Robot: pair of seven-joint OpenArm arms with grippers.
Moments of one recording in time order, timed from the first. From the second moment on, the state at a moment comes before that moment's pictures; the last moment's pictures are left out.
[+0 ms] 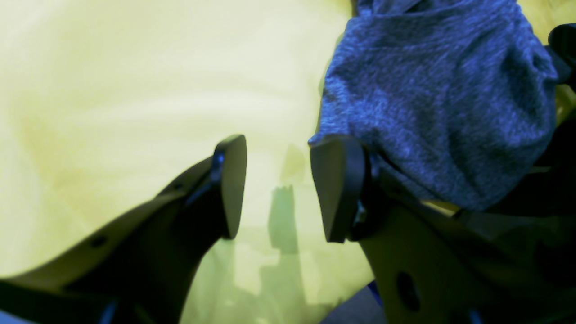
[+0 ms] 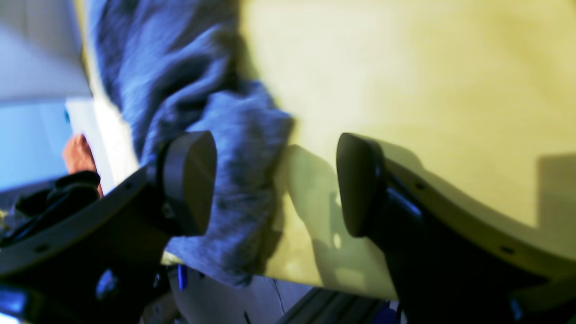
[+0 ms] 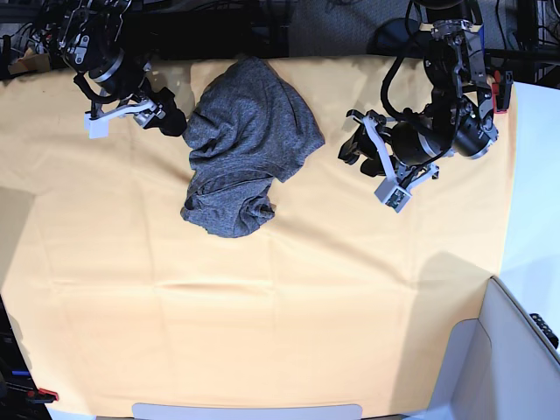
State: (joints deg) left arm 4.5 -10.1 -7.7 111.7 -38.2 -26.5 79.7; right arm -23.8 0.6 26.1 108.2 56.6 2.4 -61.0
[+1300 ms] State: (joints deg) left arm 4.5 -10.1 -7.7 111.6 -38.2 -26.5 79.7; right arm -24.6 -4.4 26.9 108.7 50.5 2.2 -61.0
